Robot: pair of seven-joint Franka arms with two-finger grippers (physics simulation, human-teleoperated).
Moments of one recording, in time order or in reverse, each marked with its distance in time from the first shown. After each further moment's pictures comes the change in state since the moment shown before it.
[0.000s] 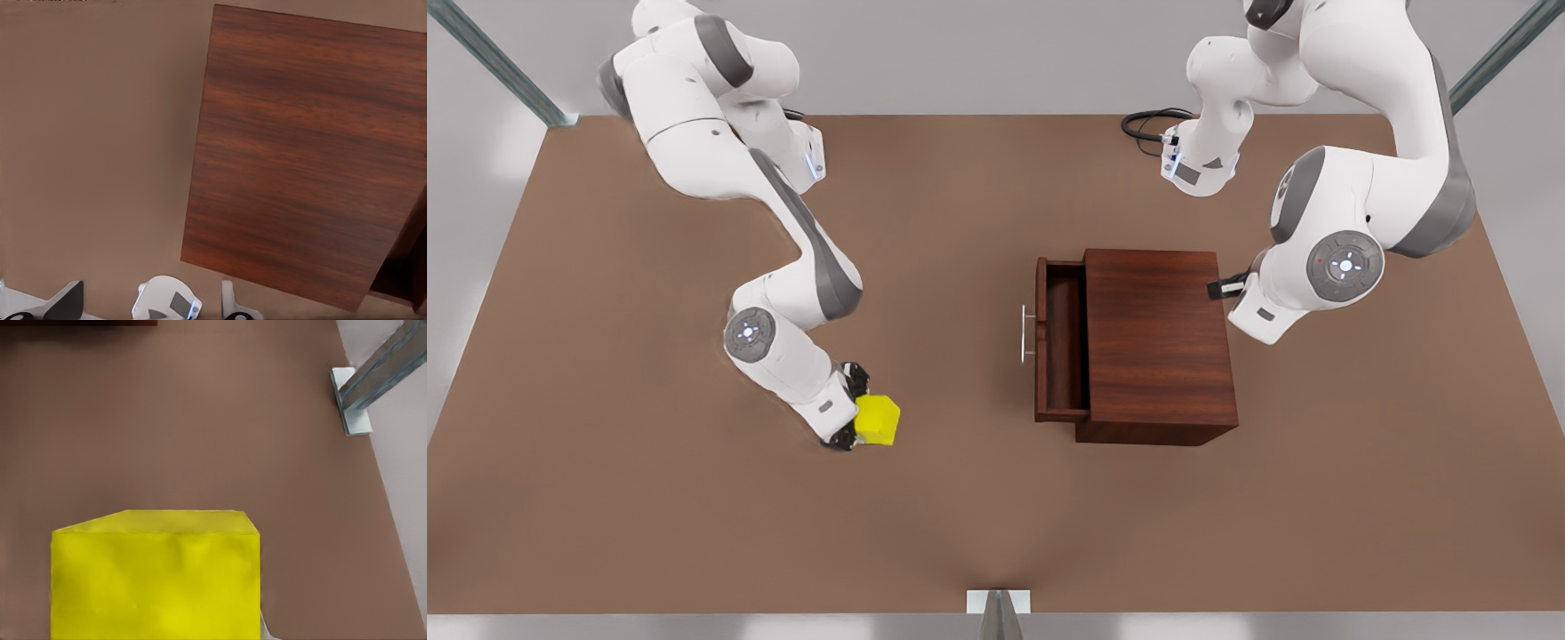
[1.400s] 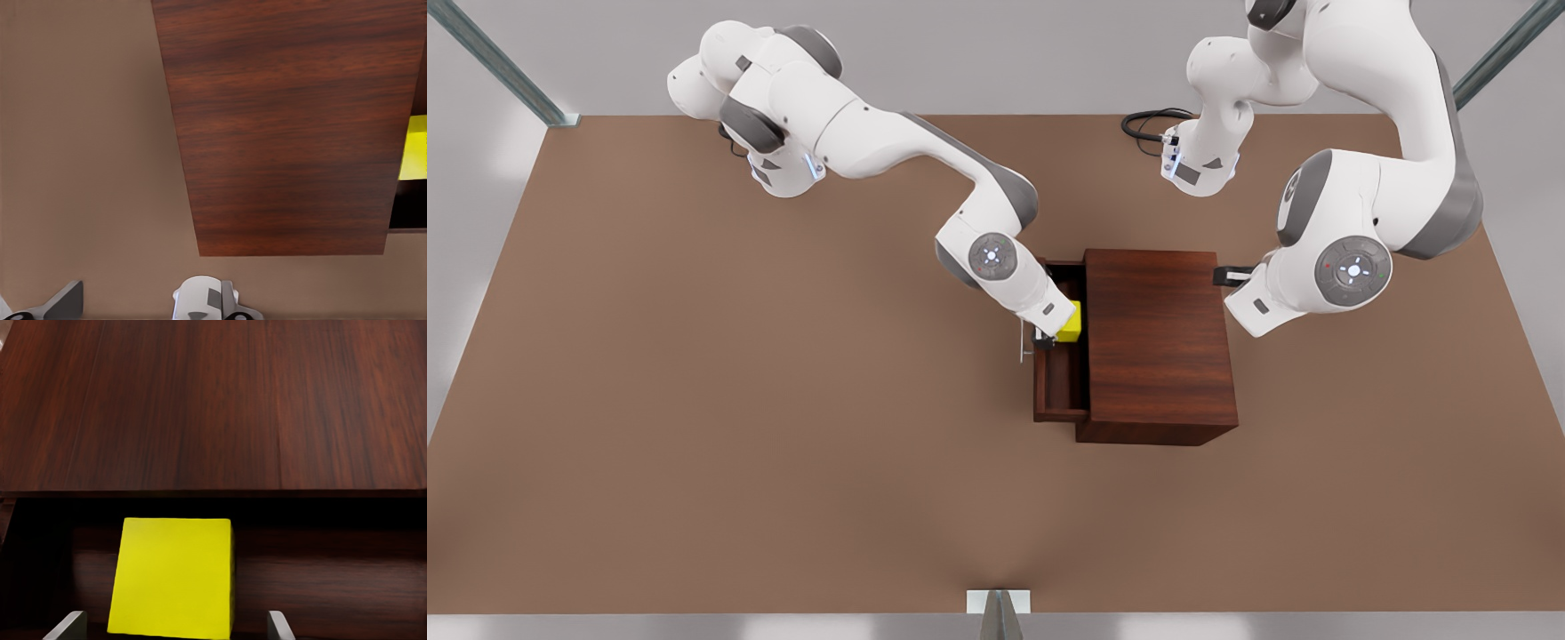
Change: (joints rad) left arm 0.016 -0.001 0.000 -0.008 0.002 -0.011 0.296; right arm 0.440 0.200 0.007 0.240 0.092 -0.070 0.324
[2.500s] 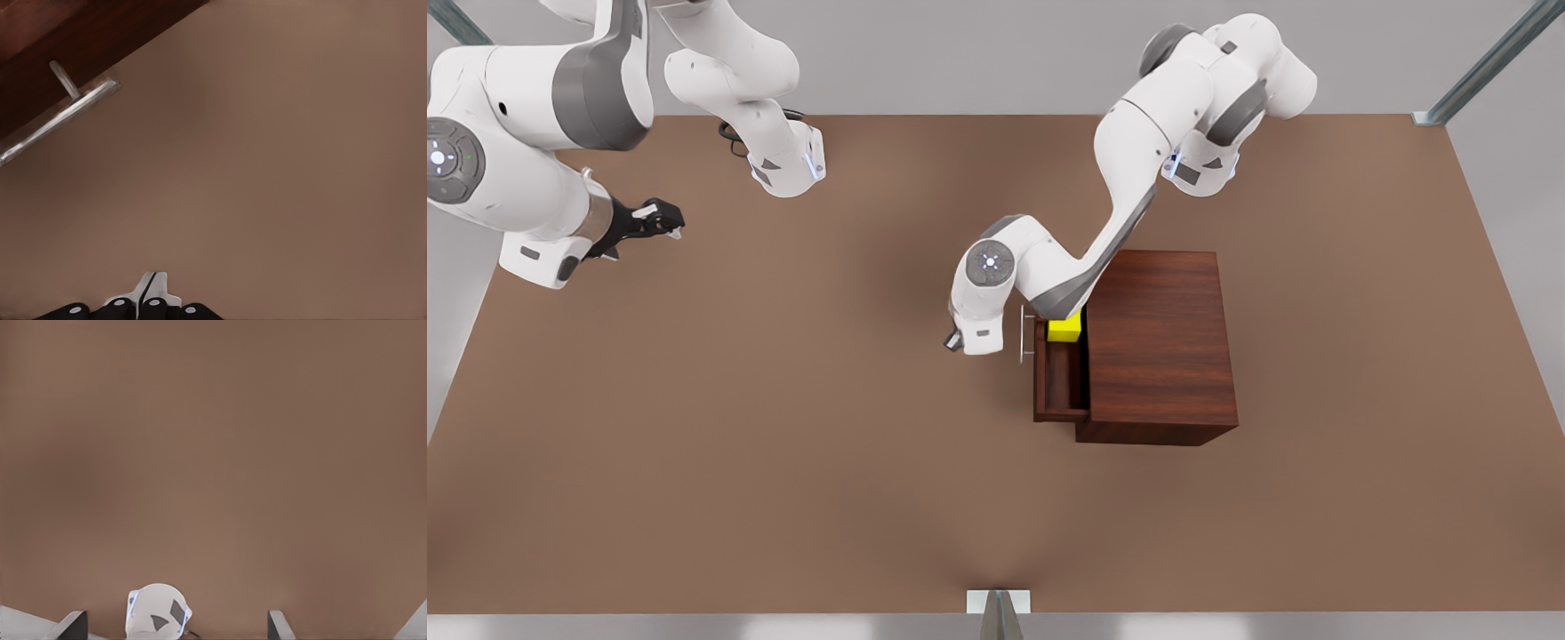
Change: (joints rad) left arm -0.444 0.511 -0.167 0.136 -0.092 0.899 -1.736; right arm -0.478 -0.687 -0.385 -0.161 -0.171 -1.012 0.458
